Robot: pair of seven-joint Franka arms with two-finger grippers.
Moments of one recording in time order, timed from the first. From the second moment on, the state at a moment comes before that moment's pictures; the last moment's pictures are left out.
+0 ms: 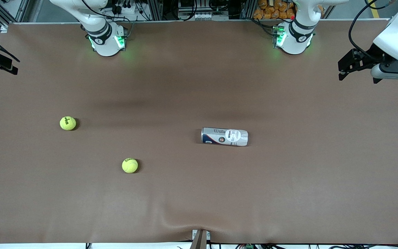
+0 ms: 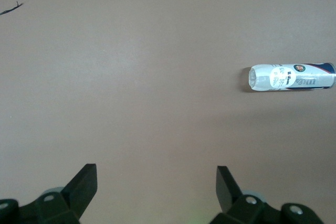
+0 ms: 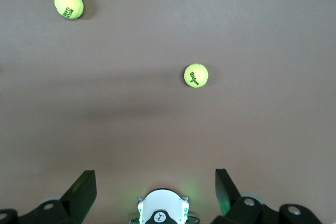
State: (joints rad) left arm -0.05 -0.07 -0.11 -1.57 0.02 1.53 -0.04; right arm -0.10 -0.03 -0.03 -1.50 0.02 1.30 -0.08
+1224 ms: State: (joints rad) left arm -0.05 -0.06 -0.11 -1.55 0.03 1.50 -0.04; right arm -0.10 -0.02 -0.03 -1.52 0.02 1.29 -0.08
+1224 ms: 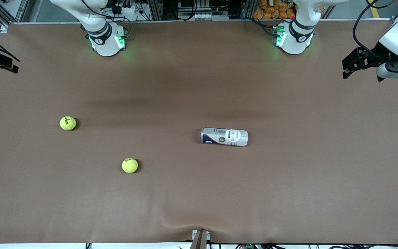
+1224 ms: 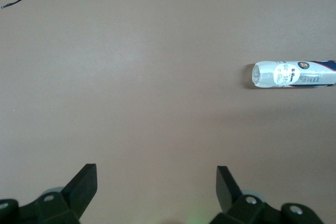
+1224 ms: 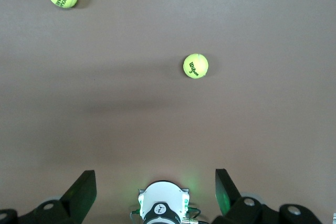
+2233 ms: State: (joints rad) left arm -0.38 0.24 -0.18 -1.52 0.08 1.55 -0.03; right arm -0.11 0.01 -0.03 -1.57 0.02 1.36 -0.08
